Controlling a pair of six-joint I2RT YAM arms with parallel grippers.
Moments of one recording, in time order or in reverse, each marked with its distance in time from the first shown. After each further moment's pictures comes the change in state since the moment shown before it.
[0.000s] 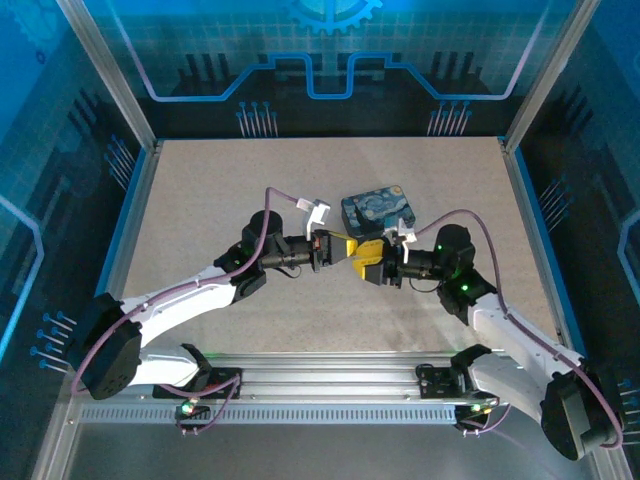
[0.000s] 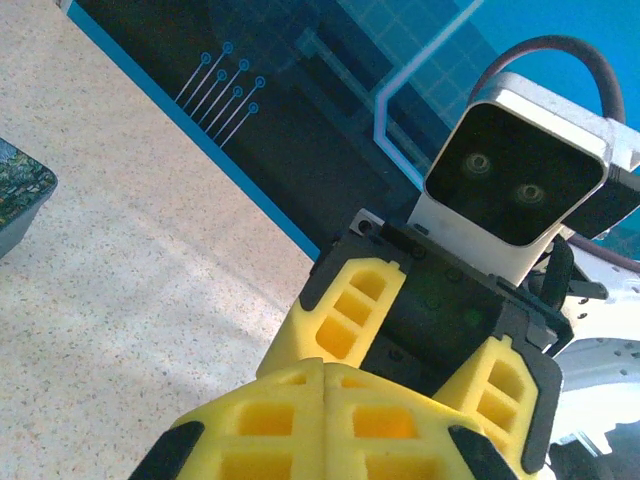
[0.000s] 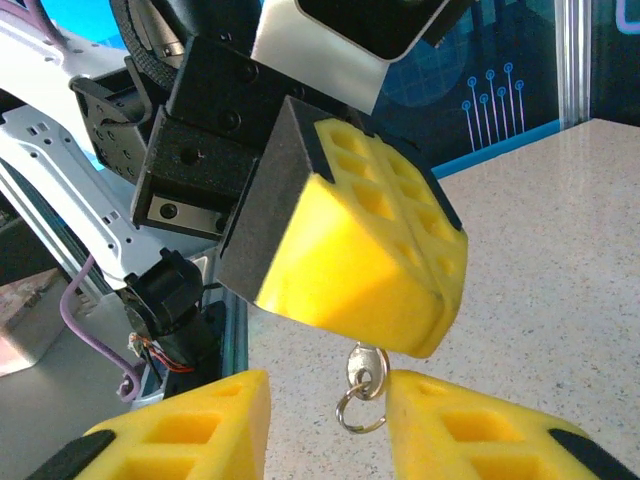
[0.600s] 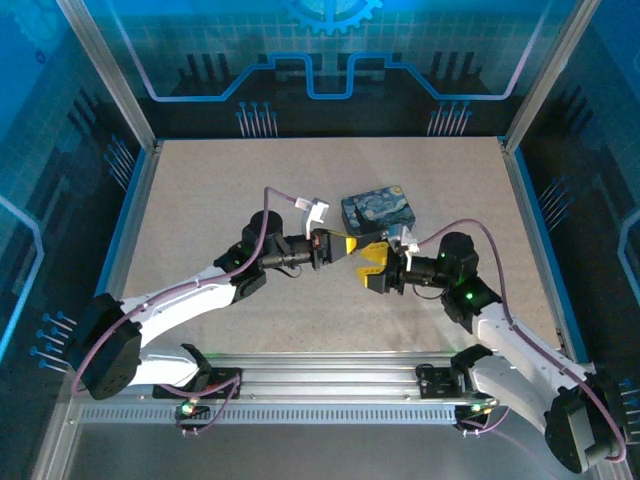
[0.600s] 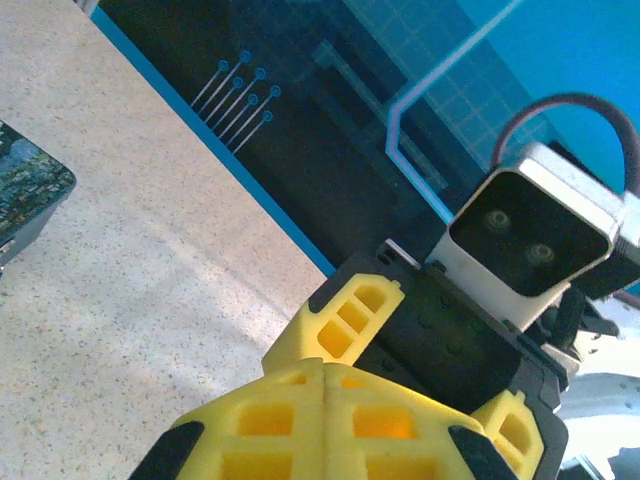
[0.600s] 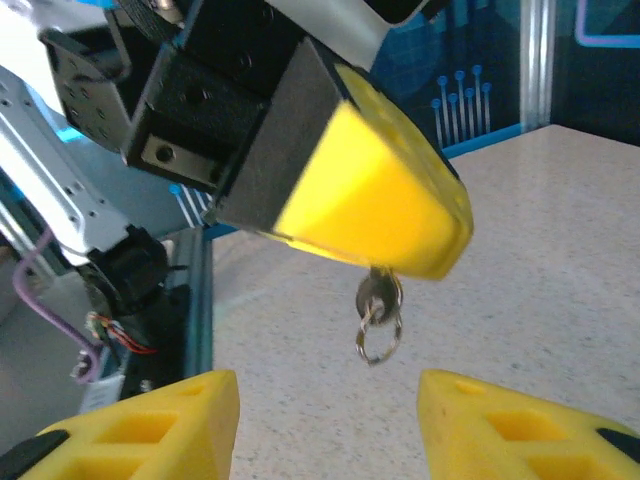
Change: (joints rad) left arm 0.000 0.000 0.000 -0.006 -0.028 -0.026; right arm -0.002 -0.078 -0.043 -0.056 0.047 -0.089
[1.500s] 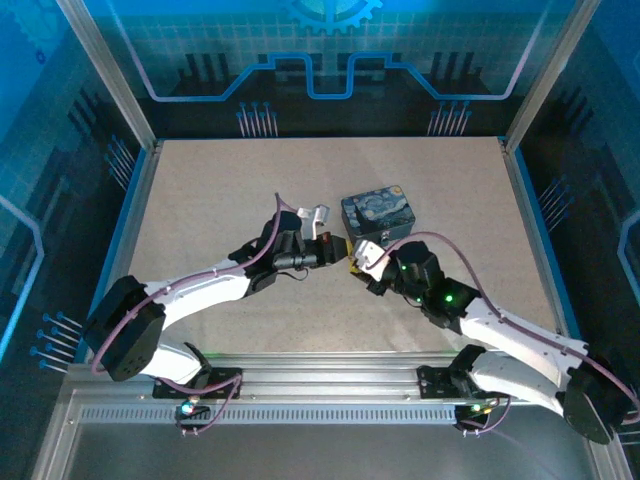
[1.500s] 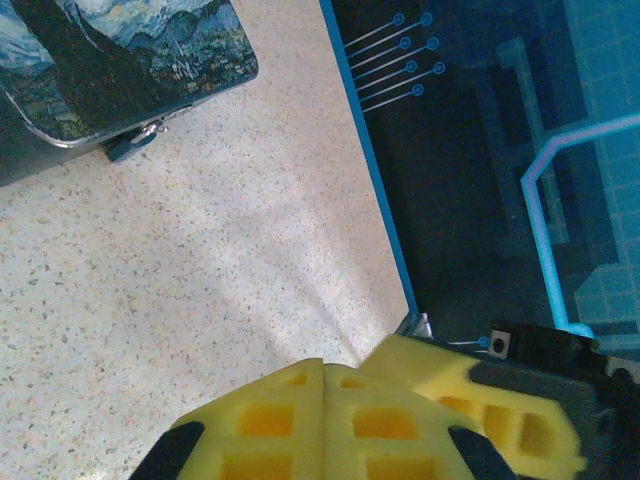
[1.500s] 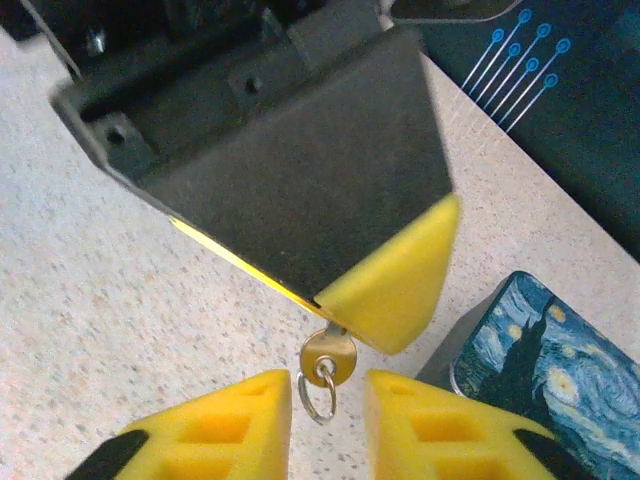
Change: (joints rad) left arm 0.000 0.127 0.029 -0.164 -0.154 -0.244; right arm 0.324 0.063 0.079 -0.280 0.815 -0.512
